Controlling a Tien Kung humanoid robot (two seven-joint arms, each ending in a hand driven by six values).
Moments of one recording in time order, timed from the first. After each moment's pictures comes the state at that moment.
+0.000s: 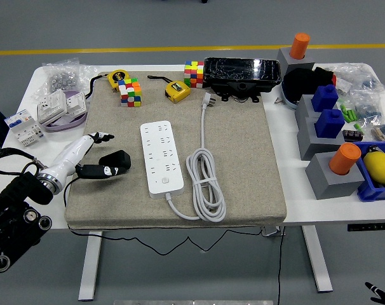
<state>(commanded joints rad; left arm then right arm) -0.32 0.40 -0.90 -1.16 1.68 0.20 0.05 0.11 -0.29 0.91 0.33 -0.55 -0.01 -0.13</state>
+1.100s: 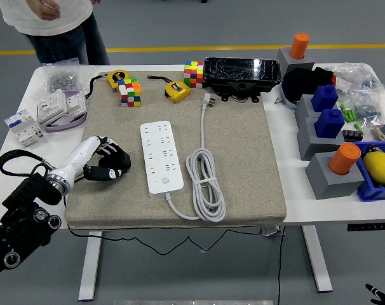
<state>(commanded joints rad) -0.35 0.36 -0.86 -1.12 1.62 0.25 0.03 0.10 -0.28 0.93 0.33 -0.56 -0.01 -0.13</state>
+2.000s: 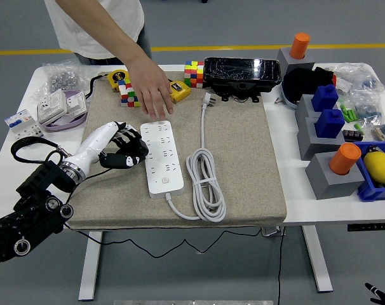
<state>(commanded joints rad) -0.47 0.34 -0.75 -1.11 1.55 0.28 -0.04 0.10 -0.28 0.93 0.33 -0.55 -0.01 -0.13</state>
